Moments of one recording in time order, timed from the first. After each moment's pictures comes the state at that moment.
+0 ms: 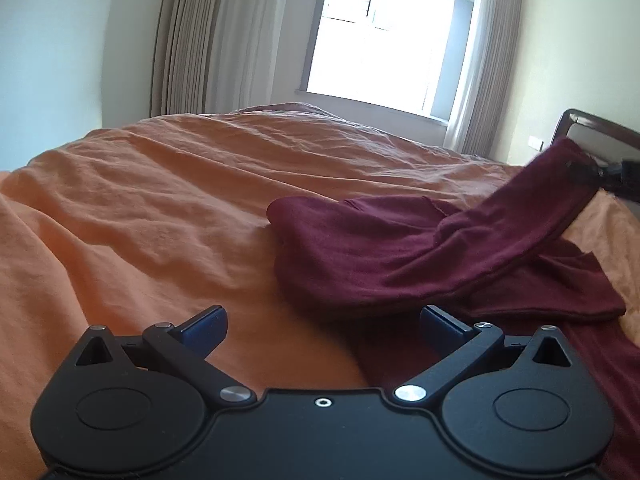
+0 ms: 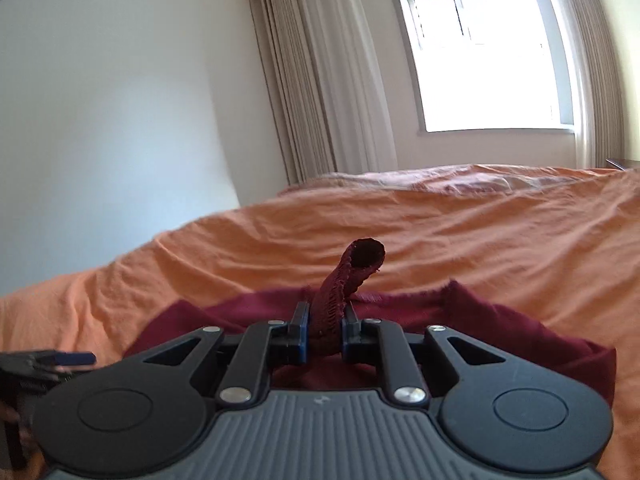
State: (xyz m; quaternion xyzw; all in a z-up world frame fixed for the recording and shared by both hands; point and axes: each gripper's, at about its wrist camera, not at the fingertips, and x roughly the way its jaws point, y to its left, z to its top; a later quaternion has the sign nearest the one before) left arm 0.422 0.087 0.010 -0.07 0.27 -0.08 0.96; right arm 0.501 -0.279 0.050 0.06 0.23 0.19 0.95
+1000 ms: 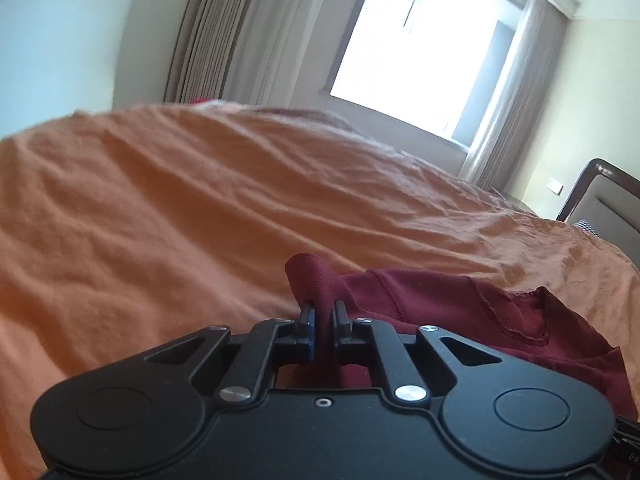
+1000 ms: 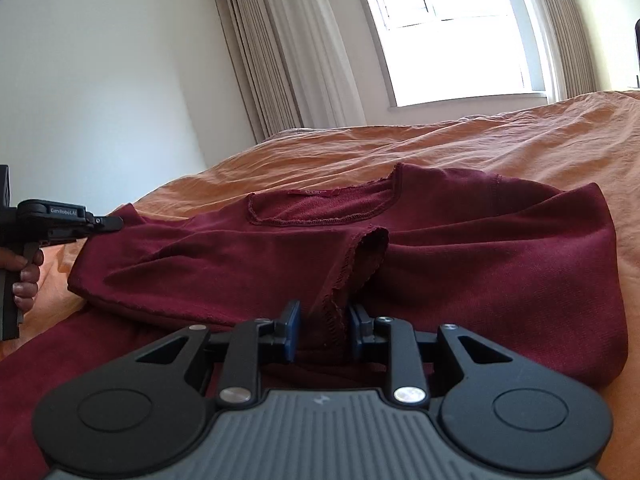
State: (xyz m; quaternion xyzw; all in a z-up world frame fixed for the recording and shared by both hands) left arm 0.535 0.090 0.018 -0.12 0.26 -0.06 0.96; right arm 0.478 -0.304 -0.040 0.10 0.23 0.17 0.95
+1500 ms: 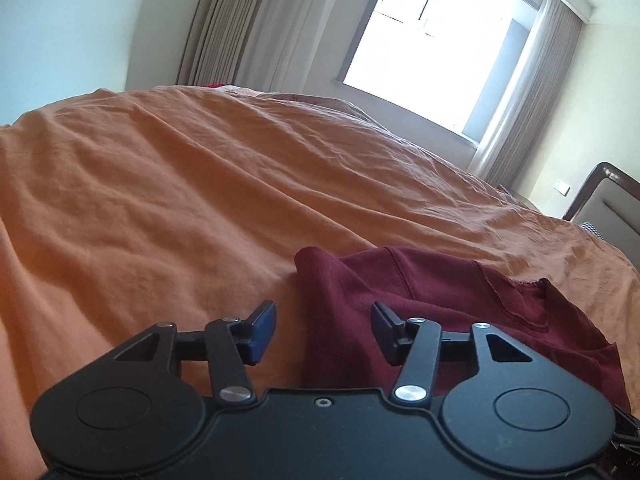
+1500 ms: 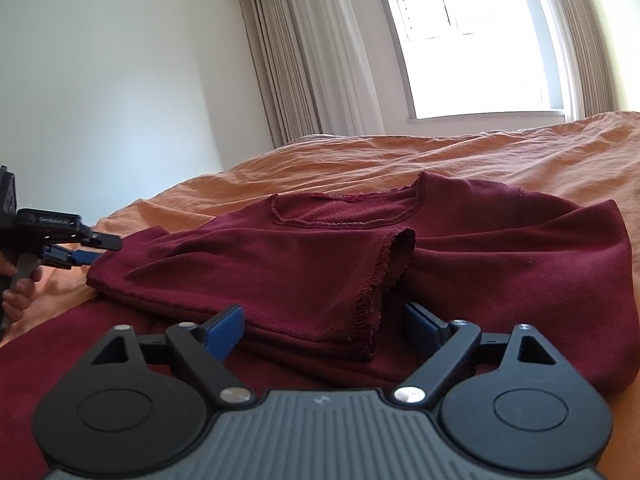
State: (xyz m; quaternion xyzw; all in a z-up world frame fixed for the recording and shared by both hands) left arm 0.512 0.113 0.011 -0.16 0.30 -0.05 0.94; right arm 0.470 -0.292 -0.041 0.07 0.20 0.19 0.96
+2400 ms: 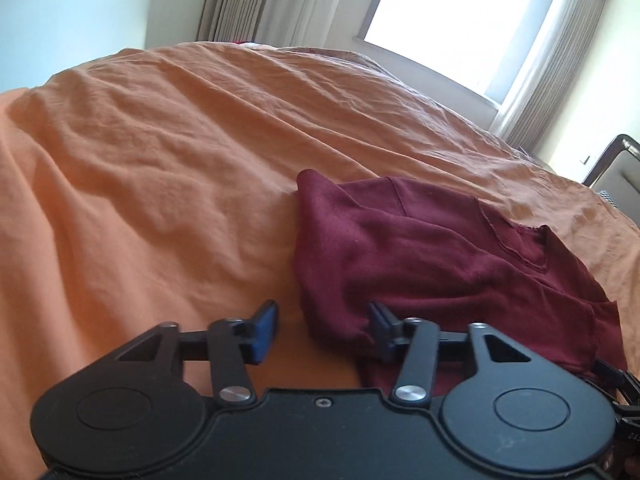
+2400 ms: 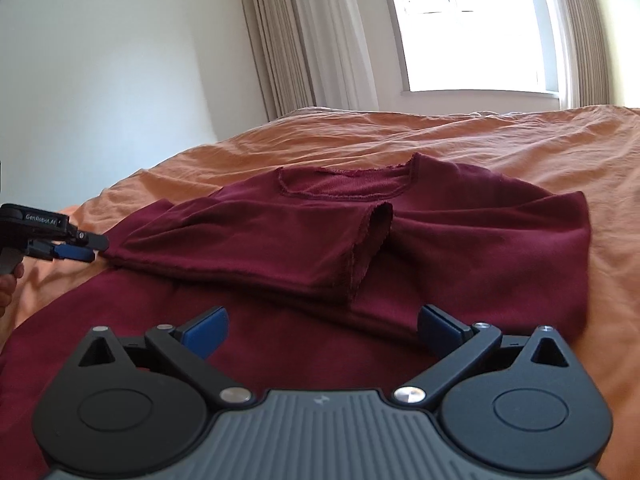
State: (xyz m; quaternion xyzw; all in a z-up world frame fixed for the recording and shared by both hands) left arm 0.465 0.093 0.015 -0.15 0.36 -0.02 0.92; right arm 0.418 -0.300 -0.017 0.05 0.26 0.18 0.95
